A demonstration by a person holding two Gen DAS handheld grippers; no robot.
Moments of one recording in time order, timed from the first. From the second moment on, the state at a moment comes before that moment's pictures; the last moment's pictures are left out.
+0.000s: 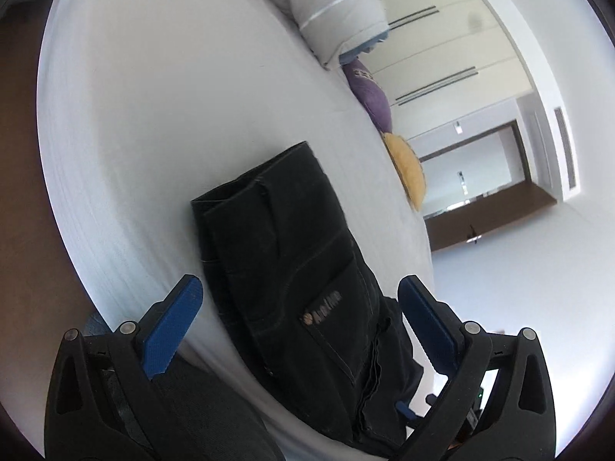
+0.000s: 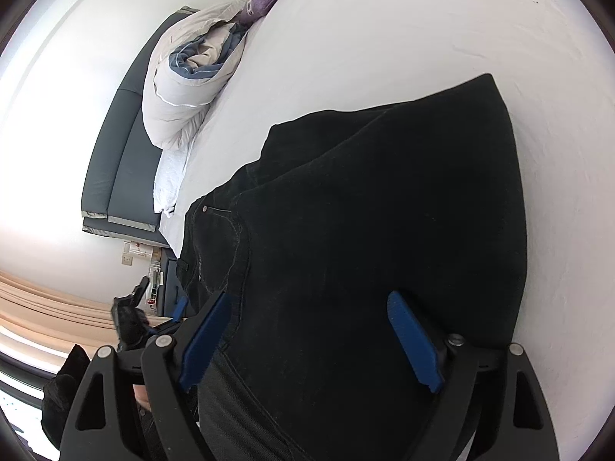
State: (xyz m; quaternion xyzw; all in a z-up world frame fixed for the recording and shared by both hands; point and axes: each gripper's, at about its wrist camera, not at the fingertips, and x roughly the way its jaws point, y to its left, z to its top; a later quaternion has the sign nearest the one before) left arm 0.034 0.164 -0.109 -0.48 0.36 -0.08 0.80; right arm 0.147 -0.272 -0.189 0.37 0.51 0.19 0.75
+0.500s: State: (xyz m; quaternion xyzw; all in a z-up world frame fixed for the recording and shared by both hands) left arm 0.050 0.186 -0.156 -0.52 0.36 -0.09 0.77; right arm 0.146 -0.271 -0.189 0.36 0.51 0.19 0.75
